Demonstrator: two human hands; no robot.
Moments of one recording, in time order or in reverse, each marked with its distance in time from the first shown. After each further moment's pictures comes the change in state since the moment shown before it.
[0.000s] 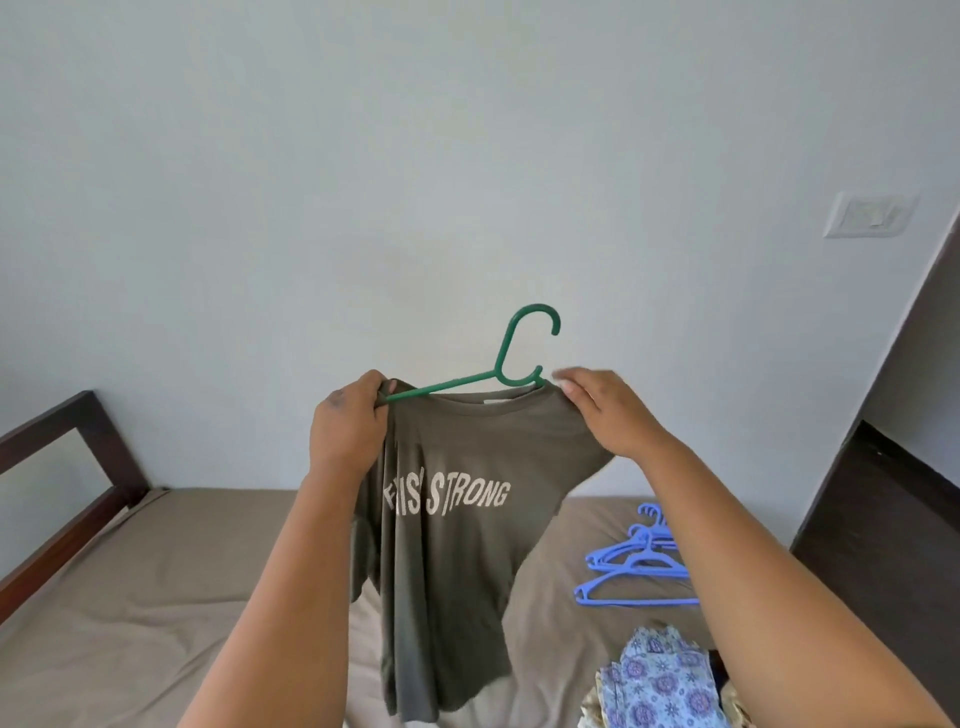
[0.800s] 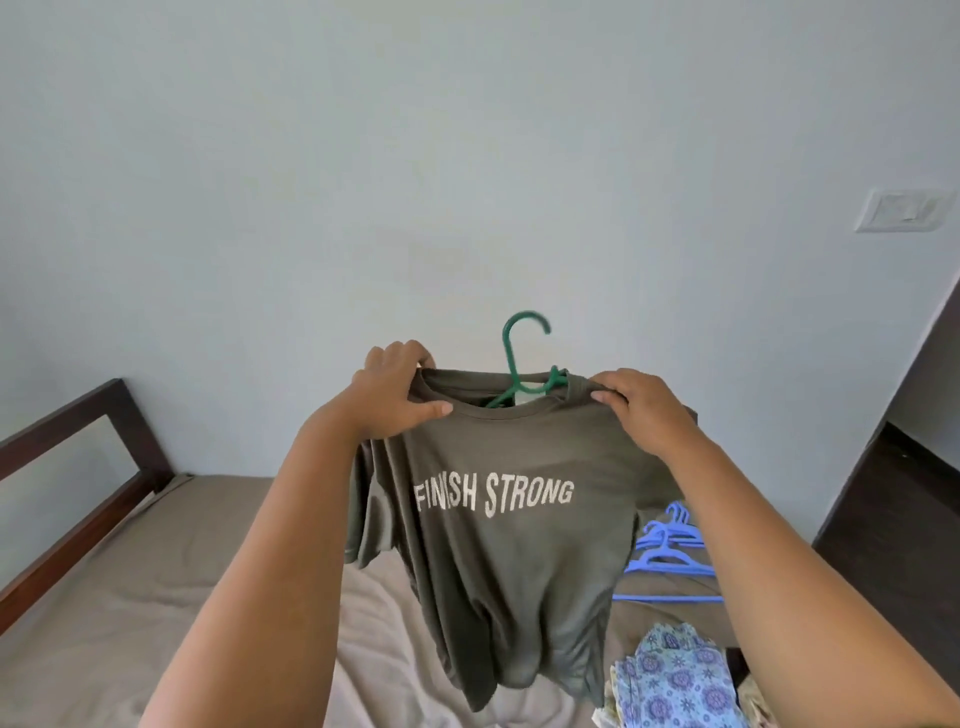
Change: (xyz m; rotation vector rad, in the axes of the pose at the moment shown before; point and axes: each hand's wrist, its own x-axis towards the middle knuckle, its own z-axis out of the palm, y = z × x) left_hand 0.018 0.013 -0.040 -0.015 -0.494 0.181; right_hand -0.005 0.014 -0.003 -0.093 0.047 -0.055
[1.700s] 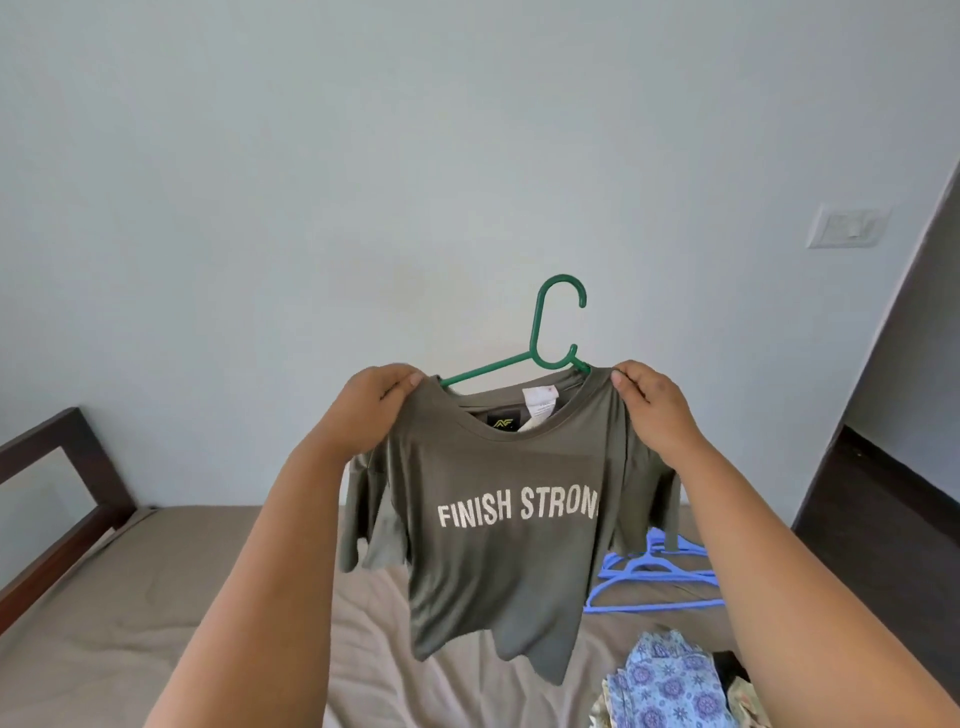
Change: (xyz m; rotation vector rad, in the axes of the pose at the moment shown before) left_hand 0.007 -0.010 0.001 -0.329 0.165 0.061; right_hand -0.008 -0.018 -0.021 0.216 0.213 0.203
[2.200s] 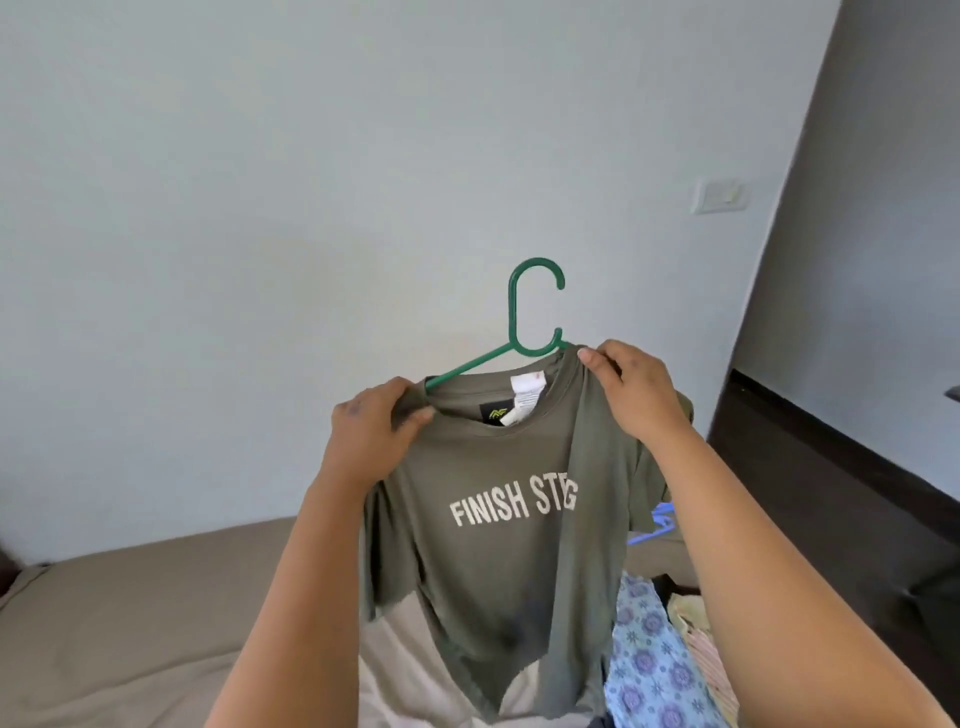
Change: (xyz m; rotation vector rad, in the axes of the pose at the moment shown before) left_hand -0.007 -0.008 0.060 0.197 0.011 0.168; right_hand -0.054 -0.035 -0.036 -0.251 0.154 0.119
